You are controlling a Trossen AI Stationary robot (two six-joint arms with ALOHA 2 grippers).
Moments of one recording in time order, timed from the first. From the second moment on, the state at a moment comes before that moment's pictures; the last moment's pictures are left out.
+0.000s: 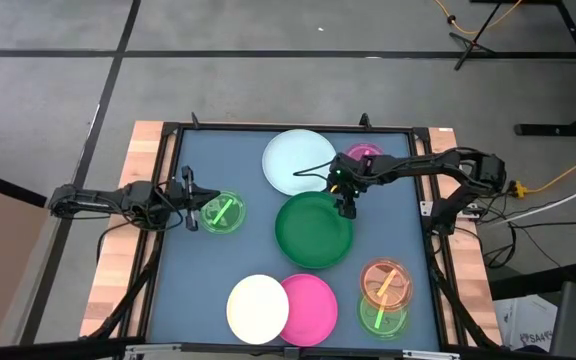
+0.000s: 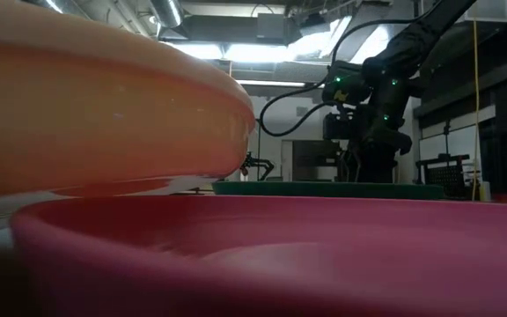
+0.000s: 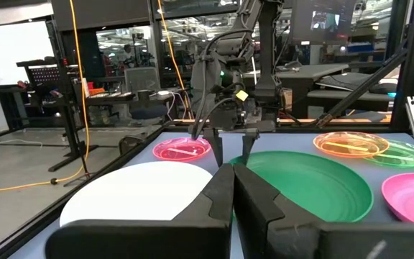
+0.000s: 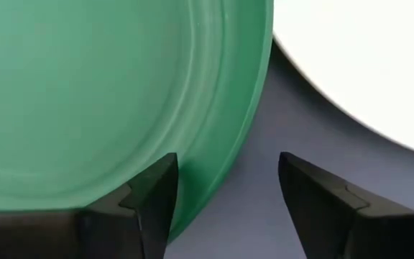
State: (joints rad) left arm -0.06 0.00 0.01 0.06 -0.31 0.06; right arm -0.33 1.62 0.84 -0.41 -0.20 -0.21
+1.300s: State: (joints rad) left arm -0.06 0.00 0.01 0.06 -0.31 0.06; right arm -0.33 1.61 0.84 -0.41 -0.21 -0.21
